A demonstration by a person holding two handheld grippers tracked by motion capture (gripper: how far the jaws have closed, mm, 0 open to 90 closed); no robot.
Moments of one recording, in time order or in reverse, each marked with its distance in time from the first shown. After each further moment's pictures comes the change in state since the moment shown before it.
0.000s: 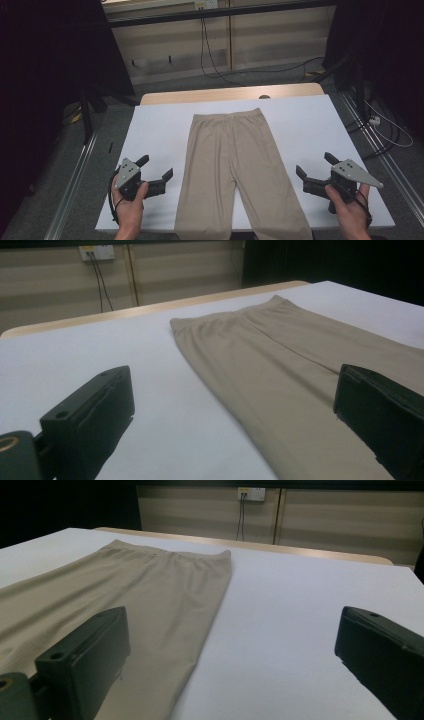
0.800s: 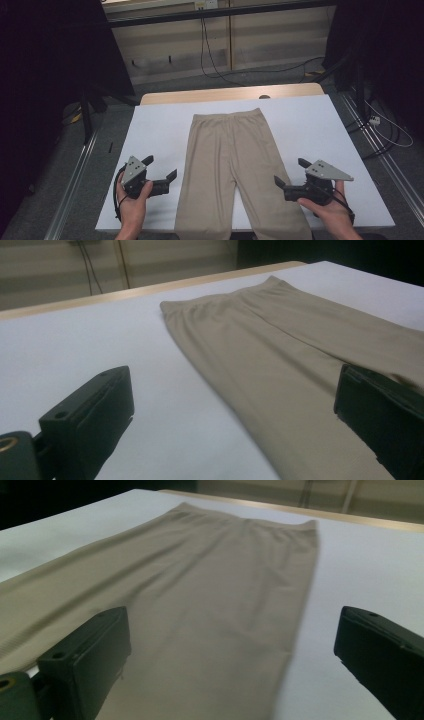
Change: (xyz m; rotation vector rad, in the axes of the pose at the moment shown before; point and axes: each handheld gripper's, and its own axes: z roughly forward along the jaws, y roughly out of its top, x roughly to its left) left arm -0.003 0.001 0.013 0.075 -0.033 0.036; right arm 0.040 -0.003 0.024 0.127 0.214 -0.045
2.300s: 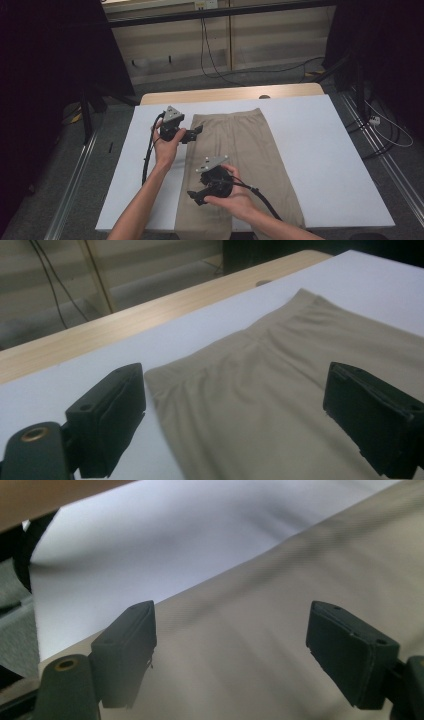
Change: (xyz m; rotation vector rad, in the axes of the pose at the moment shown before) left arm 0.047 0.062 0.160 0.093 -0.077 0.031; right arm 0.170 0.053 0.149 0.361 0.398 -0.167
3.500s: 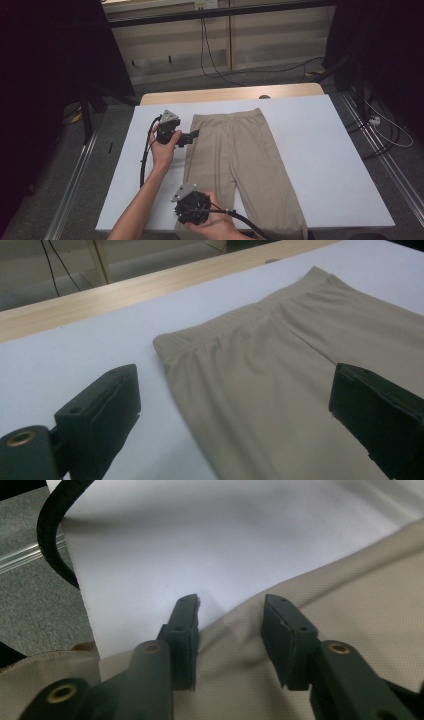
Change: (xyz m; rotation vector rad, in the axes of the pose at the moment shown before) left arm 0.007 -0.014 0.001 0.047 -0.001 -0.052; right arm 0.070 -0.007 0.031 0.102 -0.055 -0.112
